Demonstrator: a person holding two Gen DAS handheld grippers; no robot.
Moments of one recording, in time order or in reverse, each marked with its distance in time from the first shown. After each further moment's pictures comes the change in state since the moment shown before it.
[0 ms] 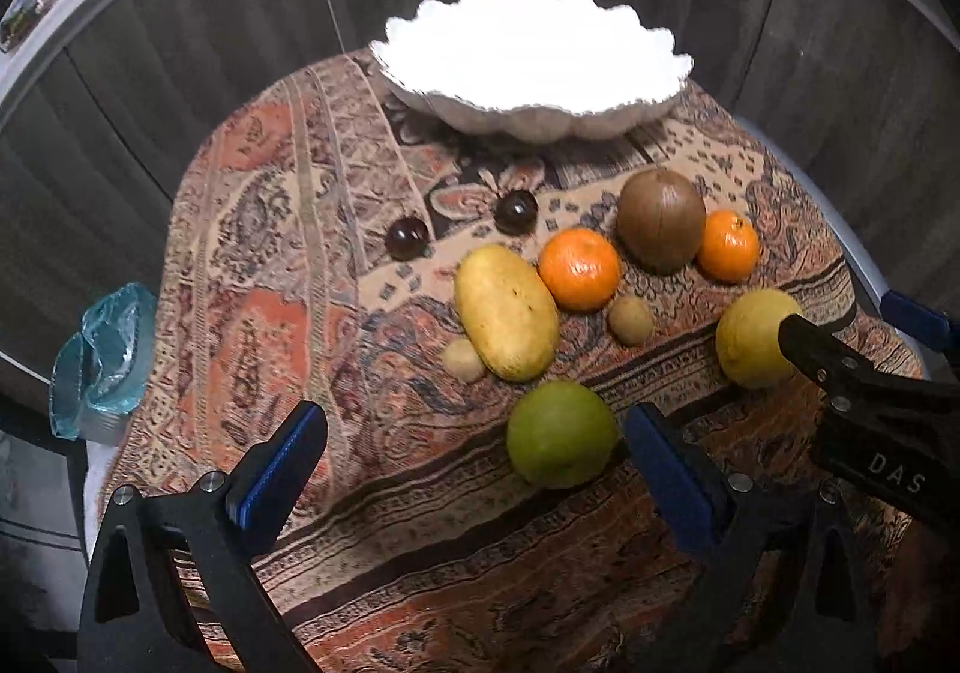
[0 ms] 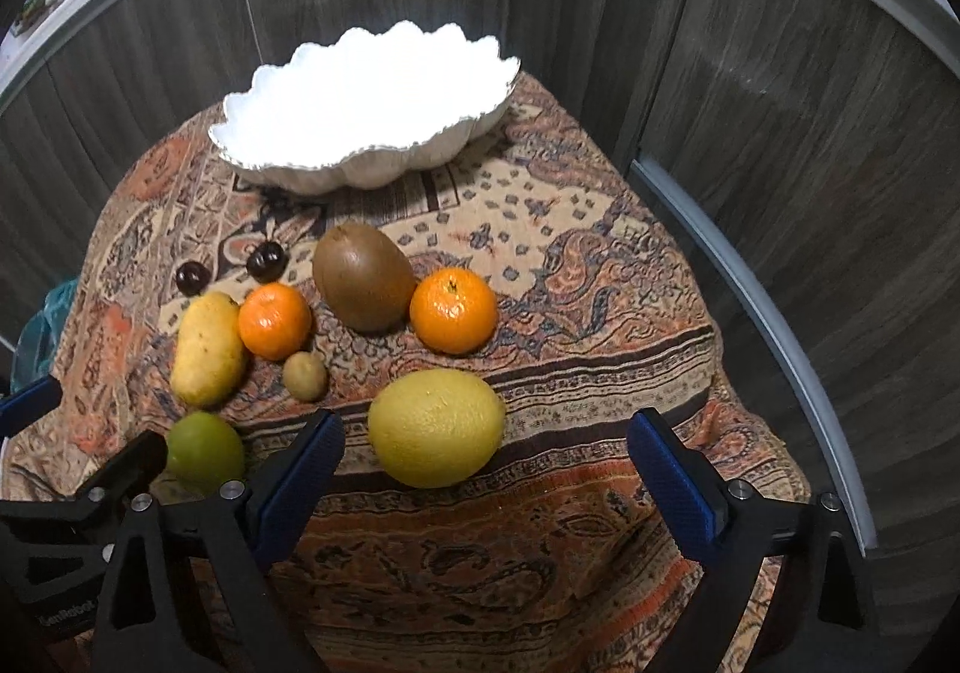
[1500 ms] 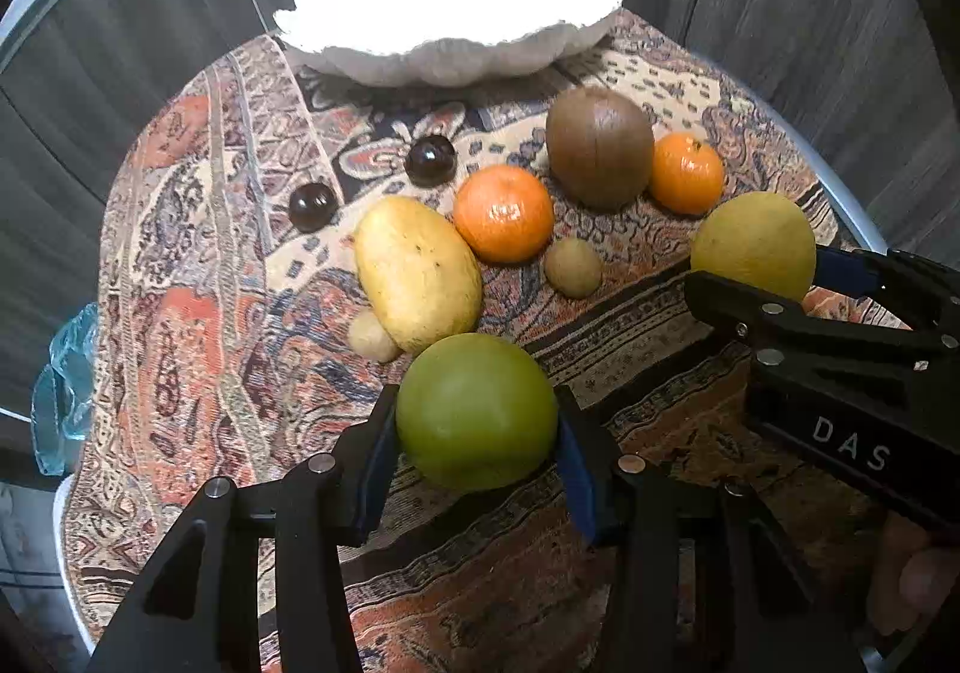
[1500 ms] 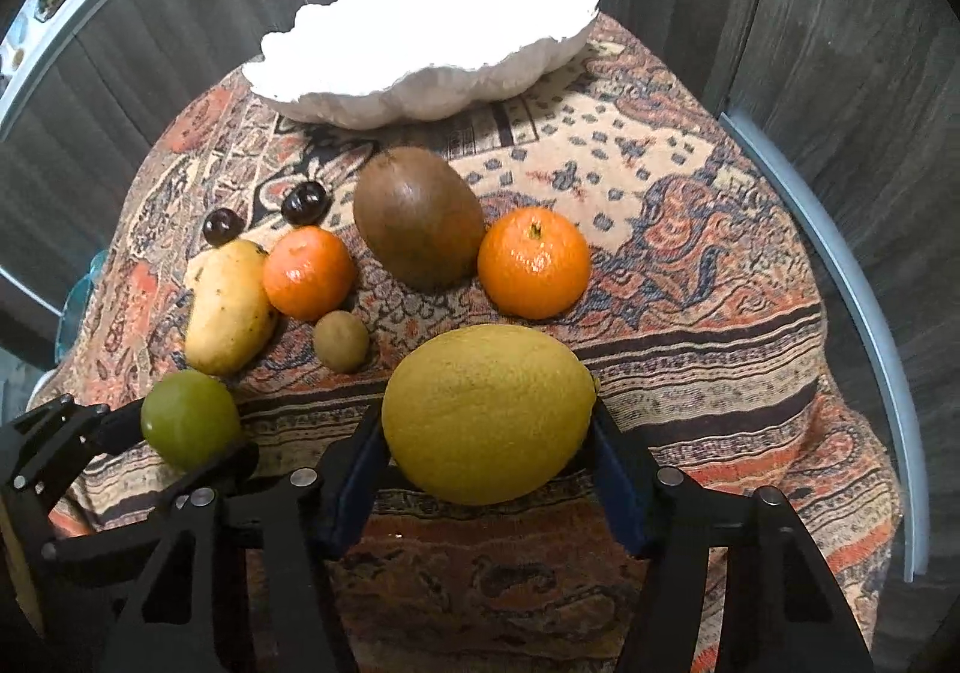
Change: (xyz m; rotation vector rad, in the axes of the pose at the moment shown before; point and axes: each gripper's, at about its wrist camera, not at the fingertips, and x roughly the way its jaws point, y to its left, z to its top) left arm 0.024 -0.024 -0.006 0.110 0.066 -0.071; right arm 0.033 0.013 -0.003 -0.031 0.076 0.165
